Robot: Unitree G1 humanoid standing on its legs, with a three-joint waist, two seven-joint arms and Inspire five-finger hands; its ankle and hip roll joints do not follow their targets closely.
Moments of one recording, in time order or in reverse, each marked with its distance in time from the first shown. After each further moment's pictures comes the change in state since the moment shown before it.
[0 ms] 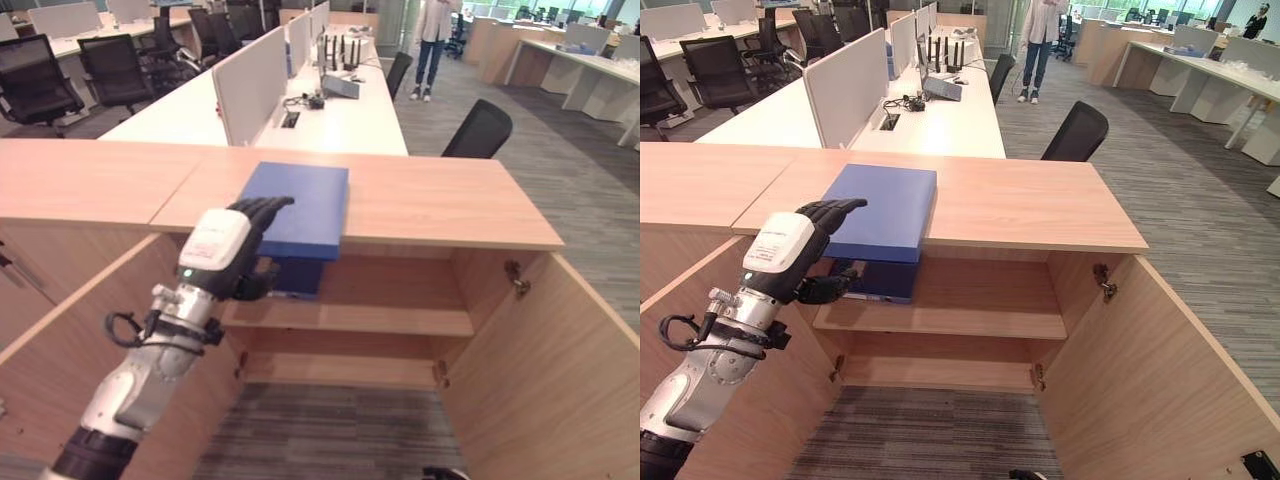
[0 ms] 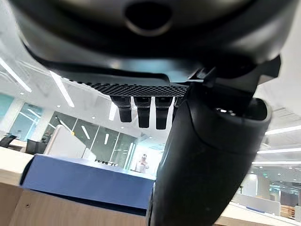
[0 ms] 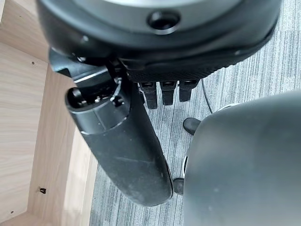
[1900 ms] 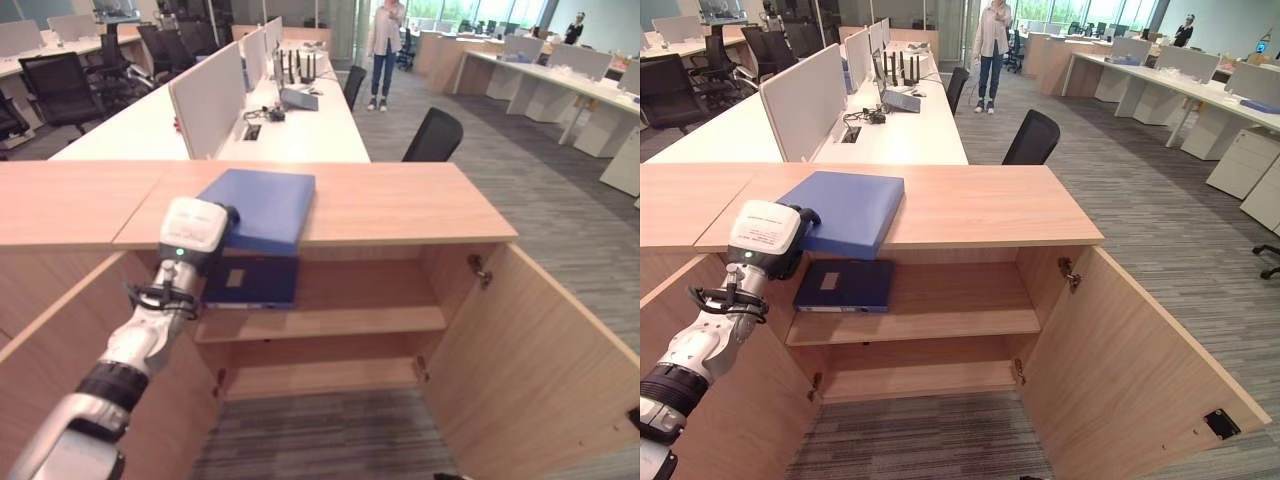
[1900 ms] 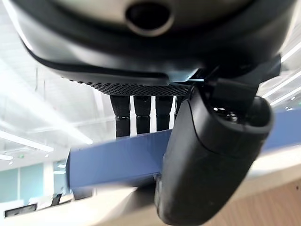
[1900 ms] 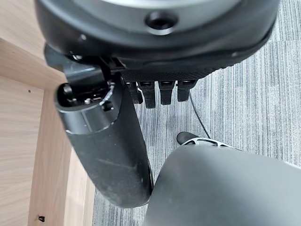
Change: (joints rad) left arm -0.395 0.053 -0.289 0.610 0.354 0.194 0.212; right arm 0.038 -0.037 0.004 -0.004 -0.012 -0.010 -0.021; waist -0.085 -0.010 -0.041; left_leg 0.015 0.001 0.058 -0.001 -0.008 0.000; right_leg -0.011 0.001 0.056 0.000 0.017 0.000
